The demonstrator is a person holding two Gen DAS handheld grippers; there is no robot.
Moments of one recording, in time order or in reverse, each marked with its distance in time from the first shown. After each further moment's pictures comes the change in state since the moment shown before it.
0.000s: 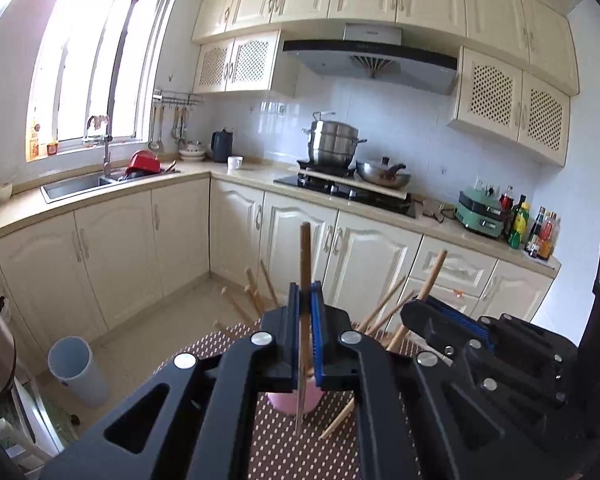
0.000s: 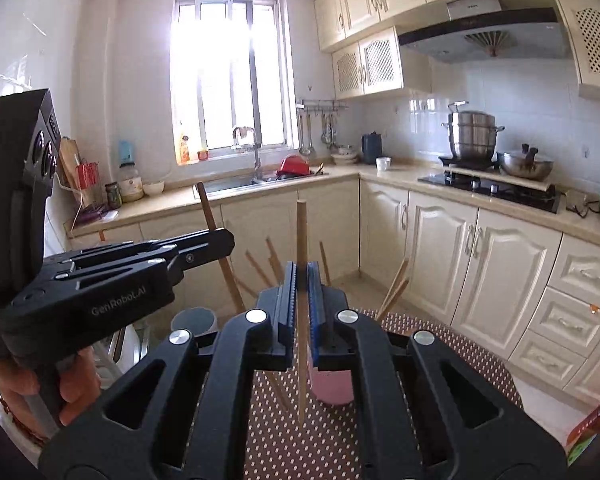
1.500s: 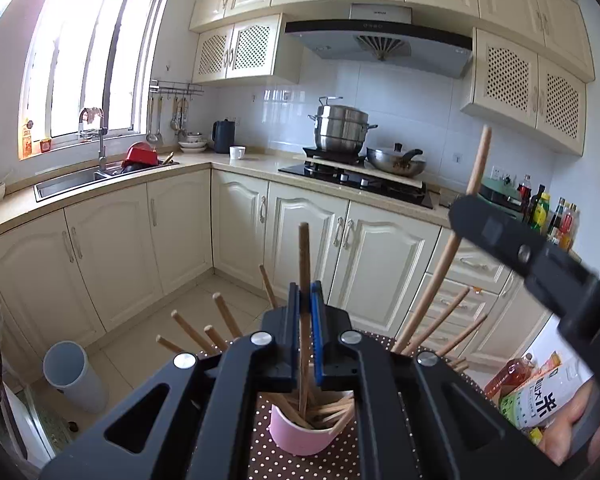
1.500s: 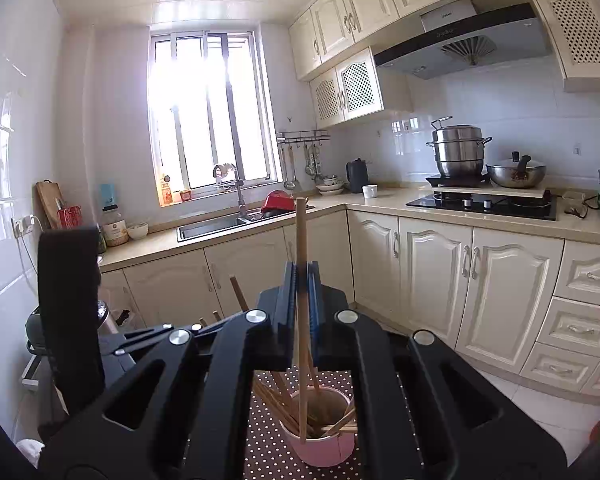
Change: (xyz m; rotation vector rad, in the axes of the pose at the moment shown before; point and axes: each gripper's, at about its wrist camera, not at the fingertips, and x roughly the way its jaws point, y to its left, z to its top) left arm 0.106 0.002 -0.006 0.020 0.052 0.034; right arm 0.047 -0.040 0.027 0.082 -0.112 -0.028
